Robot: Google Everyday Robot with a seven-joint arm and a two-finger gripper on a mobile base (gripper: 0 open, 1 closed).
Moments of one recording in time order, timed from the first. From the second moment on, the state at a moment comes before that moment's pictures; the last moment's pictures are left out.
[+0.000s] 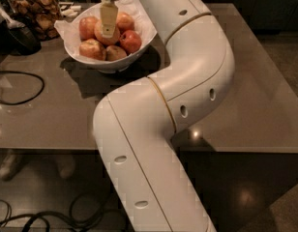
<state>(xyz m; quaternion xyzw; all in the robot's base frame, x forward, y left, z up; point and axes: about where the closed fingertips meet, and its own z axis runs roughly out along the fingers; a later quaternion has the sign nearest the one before) 0.746 0.104 0.968 -0.72 0.66 -0.03 0.20</state>
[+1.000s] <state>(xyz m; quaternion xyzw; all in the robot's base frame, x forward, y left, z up) 0.752 0.108 0.957 -0.73 0.65 -0.05 0.19</state>
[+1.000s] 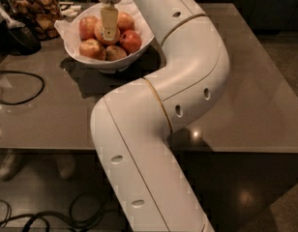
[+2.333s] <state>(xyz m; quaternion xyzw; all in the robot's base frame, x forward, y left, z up) 0.760 0.102 0.939 -0.74 0.65 -0.06 0.17</state>
